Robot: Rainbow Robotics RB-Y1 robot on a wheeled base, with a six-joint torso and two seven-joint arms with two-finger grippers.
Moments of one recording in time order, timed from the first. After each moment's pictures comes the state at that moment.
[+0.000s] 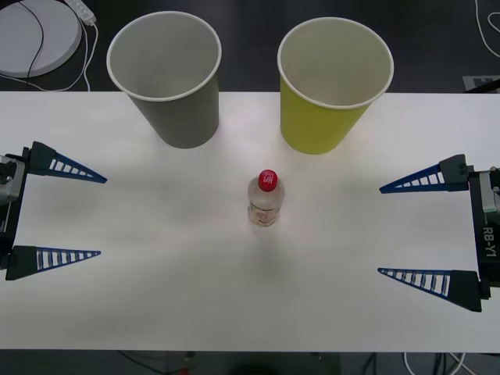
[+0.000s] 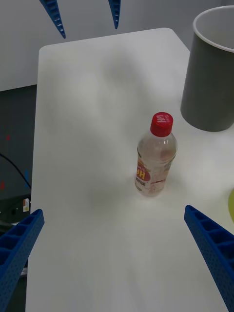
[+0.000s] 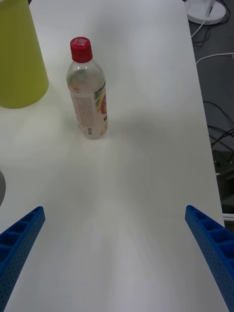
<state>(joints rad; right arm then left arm) 0.27 -1.10 -0.28 -2.27 1.22 -1.07 -0.35 0.06 1.18 0.17 -1.95 -1.18 -1.24 0.13</state>
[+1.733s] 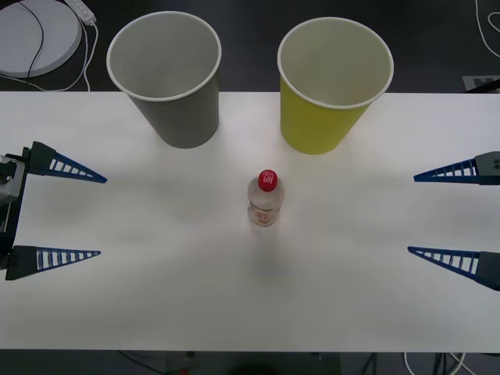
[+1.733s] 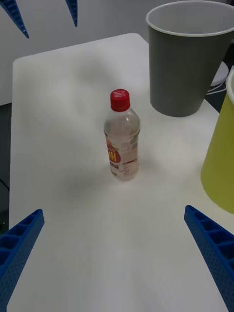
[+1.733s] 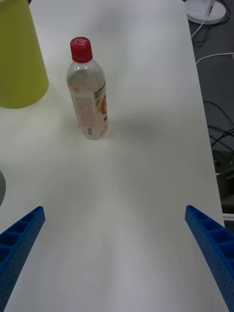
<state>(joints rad) 0.29 -1.09 -0.27 -1.99 1.04 -1.10 -0.10 0.06 1.18 0.17 -1.95 -1.18 -1.24 0.13</state>
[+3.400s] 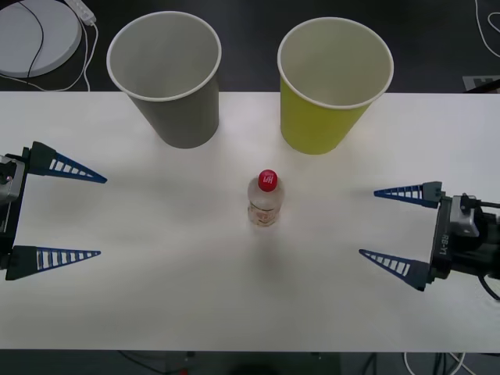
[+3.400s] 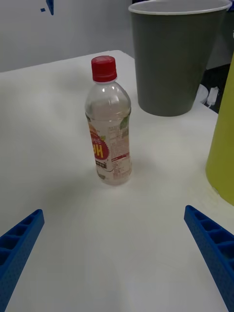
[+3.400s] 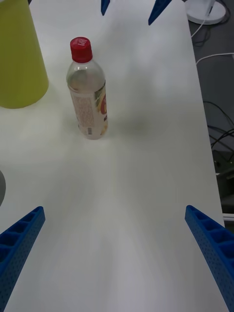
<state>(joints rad) 0.13 -0.89 0.06 -1.68 0.97 -0.98 0.26 0.06 1.18 0.17 -1.95 -1.18 -1.24 0.13</state>
